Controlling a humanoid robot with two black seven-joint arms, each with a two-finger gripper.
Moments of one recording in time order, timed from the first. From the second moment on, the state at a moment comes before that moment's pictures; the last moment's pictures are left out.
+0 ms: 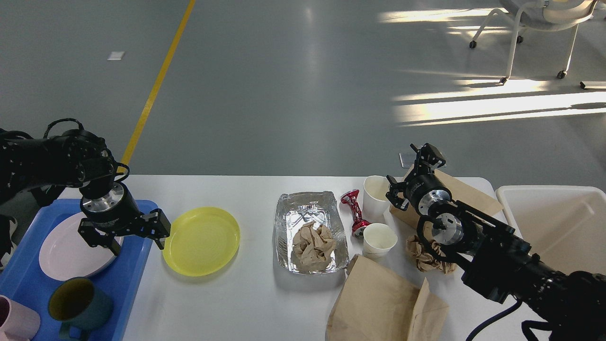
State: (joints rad) left arm -1.50 0.27 1.30 -0.78 0.05 -0.81 -0.01; right arm 0.73 -0.14 0.48 0.59 0.15 -0.01 0.27
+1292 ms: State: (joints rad) left arm -1.27 0.25 1.12 -0.74 -0.06 -0.52 0.10; right arm 0.73 -0.14 0.48 0.59 0.15 0.00 0.27
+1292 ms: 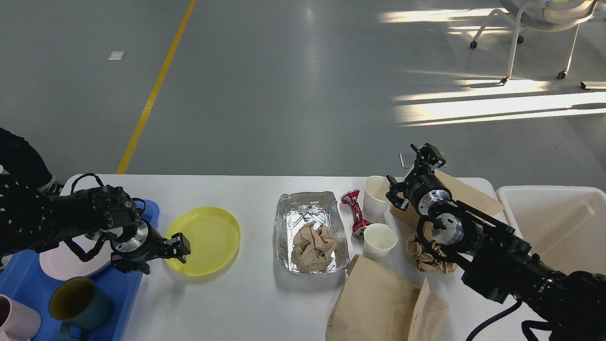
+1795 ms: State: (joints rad) left arm -1.25 0.24 1.10 -0.74 -0.06 -0.46 0.14; right arm 0.73 -0.14 0.48 0.59 0.15 -0.01 0.27
